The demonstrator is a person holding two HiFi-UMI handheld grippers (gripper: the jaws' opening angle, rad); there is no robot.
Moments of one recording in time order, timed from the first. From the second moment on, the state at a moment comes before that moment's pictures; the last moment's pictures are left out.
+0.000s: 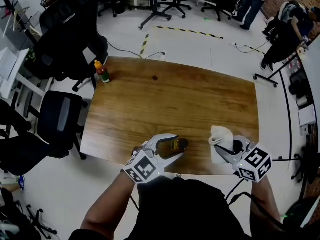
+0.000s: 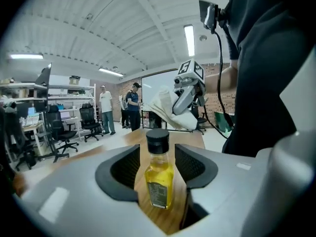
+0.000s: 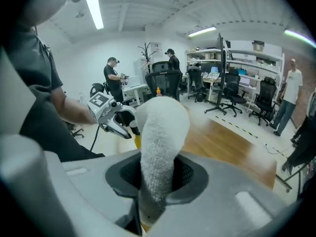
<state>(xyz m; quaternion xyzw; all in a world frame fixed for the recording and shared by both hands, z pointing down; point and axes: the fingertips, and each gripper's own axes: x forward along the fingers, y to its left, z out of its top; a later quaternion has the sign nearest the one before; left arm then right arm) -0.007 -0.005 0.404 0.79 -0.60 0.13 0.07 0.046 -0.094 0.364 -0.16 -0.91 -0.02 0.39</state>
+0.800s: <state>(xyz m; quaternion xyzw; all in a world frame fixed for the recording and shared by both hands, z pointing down) -0.003 0.000 0.406 0.97 -0.15 0.17 0.07 0.104 -0.017 0.381 0.09 -0.93 0.20 0.29</state>
